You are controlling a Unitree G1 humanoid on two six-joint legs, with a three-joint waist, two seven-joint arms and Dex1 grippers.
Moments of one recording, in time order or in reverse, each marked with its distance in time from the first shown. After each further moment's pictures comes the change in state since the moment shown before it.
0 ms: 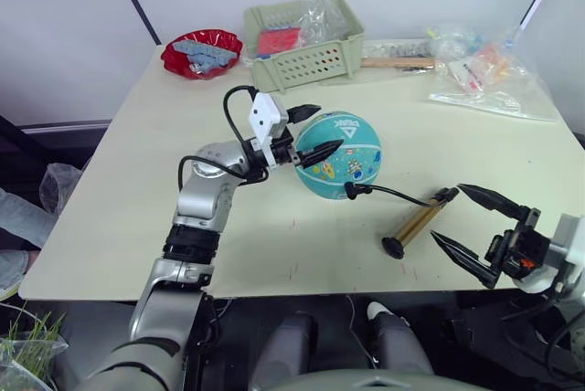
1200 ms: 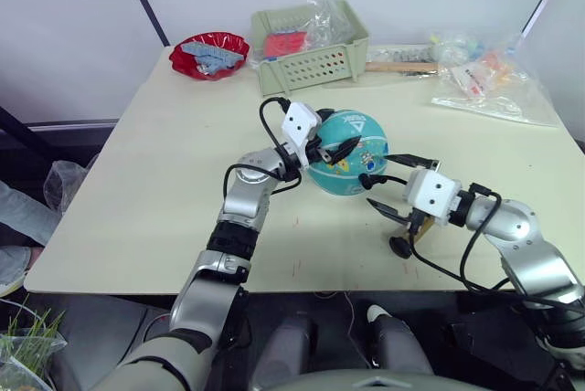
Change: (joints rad) left arm -0.023 -0.197 -0.012 0.181 0.186 -0.098 0.242; right arm -0.559 -0.036 0.439 0.175 -0.724 0.188 -0.237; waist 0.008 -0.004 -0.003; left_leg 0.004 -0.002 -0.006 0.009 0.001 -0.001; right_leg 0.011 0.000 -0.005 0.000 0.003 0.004
